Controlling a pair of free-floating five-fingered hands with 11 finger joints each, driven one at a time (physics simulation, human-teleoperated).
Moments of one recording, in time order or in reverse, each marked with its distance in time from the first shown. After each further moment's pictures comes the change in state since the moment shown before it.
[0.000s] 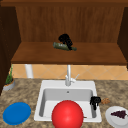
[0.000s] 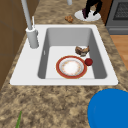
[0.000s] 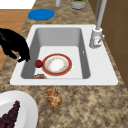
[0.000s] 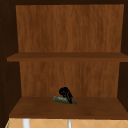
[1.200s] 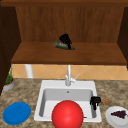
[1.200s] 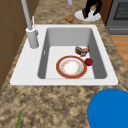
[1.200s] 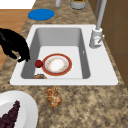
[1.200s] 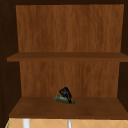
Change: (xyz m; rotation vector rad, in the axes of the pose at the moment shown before) left hand -0.030 -0.006 -0.002 -0.080 0.096 -0.154; right hand 0.000 0.000 0.000 0.000 0.000 0.000
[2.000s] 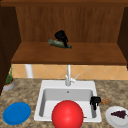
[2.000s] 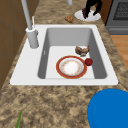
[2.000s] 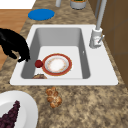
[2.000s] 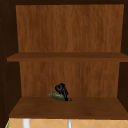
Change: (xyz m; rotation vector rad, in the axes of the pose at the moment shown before) left hand 0.116 0.047 0.003 -0.012 0.008 -0.003; right hand 0.000 0.000 0.000 0.000 0.000 0.000
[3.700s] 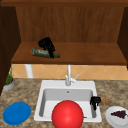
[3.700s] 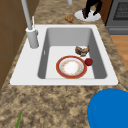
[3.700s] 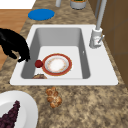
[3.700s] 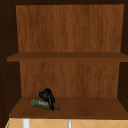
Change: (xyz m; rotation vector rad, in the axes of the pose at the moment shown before) left hand 0.195 0.016 0.083 -0.027 0.017 0.000; right hand 0.000 0.000 0.000 0.000 0.000 0.000
